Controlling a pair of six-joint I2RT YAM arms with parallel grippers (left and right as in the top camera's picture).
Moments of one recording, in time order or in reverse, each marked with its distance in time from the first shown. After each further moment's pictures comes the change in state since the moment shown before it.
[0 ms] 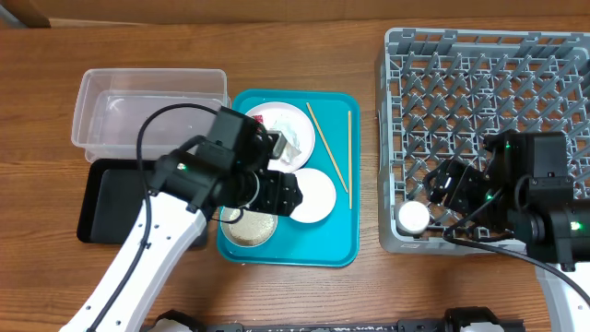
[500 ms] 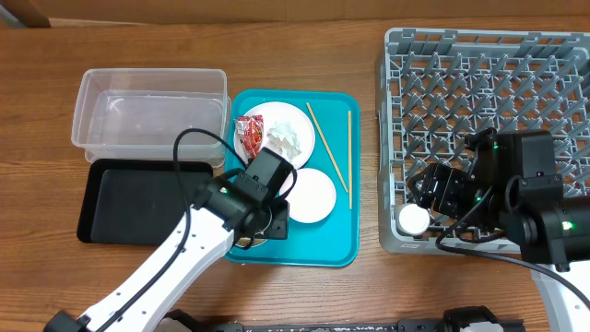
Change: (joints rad) left arm -0.157 0.018 -0.264 0.129 -0.335 -0.247; right arm 0.065 0.004 0.000 0.019 -0.065 -0.031
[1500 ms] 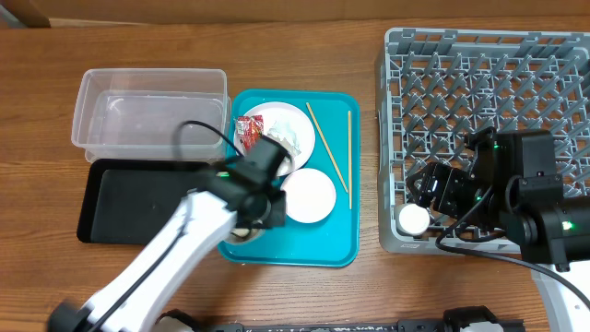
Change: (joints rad) left arm 0.102 0.013 0.100 -0.070 0.071 0.042; right arm 0.000 0.000 0.000 0.006 -0.007 0.000
